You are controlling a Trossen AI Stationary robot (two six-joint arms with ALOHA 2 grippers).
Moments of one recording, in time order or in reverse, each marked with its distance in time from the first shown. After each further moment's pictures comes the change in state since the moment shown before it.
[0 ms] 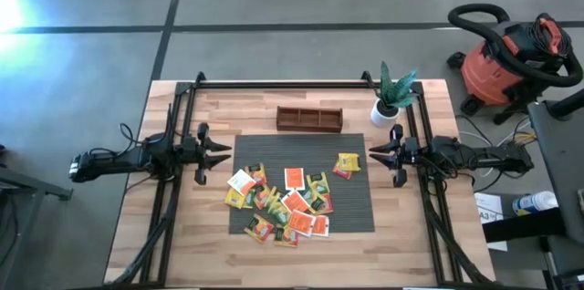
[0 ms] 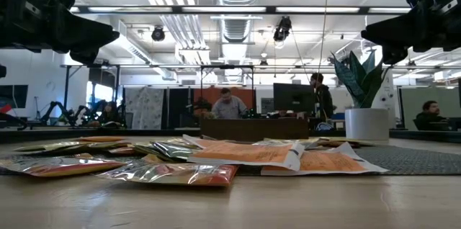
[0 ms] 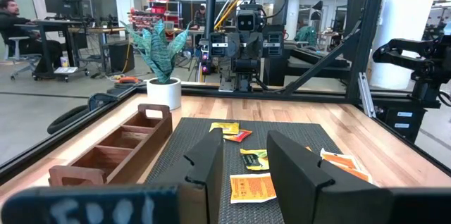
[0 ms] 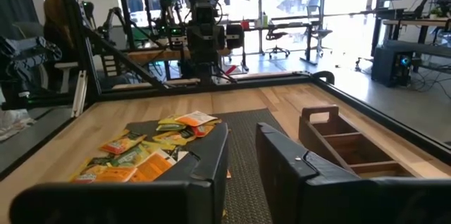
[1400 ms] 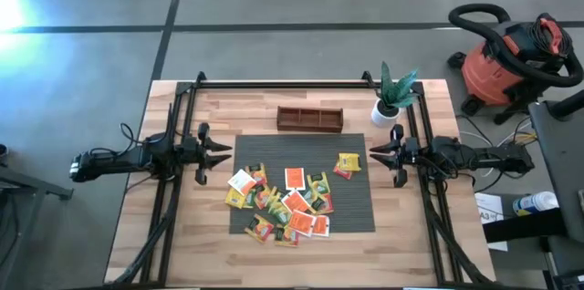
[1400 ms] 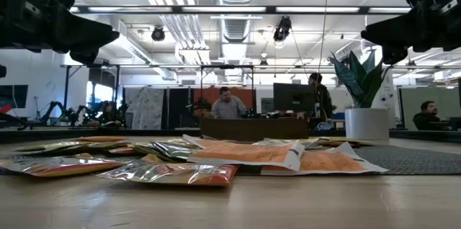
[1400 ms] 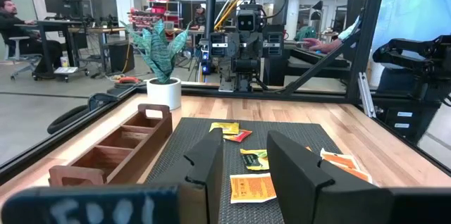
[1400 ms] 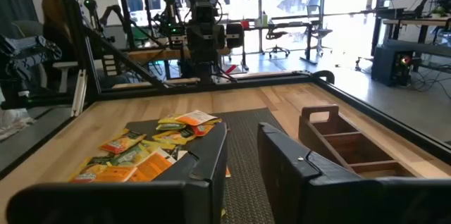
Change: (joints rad) left arm 0.000 0.000 0.000 0.000 0.000 0.000; right arm 0.000 0.000 0.000 -0.002 0.000 -0.001
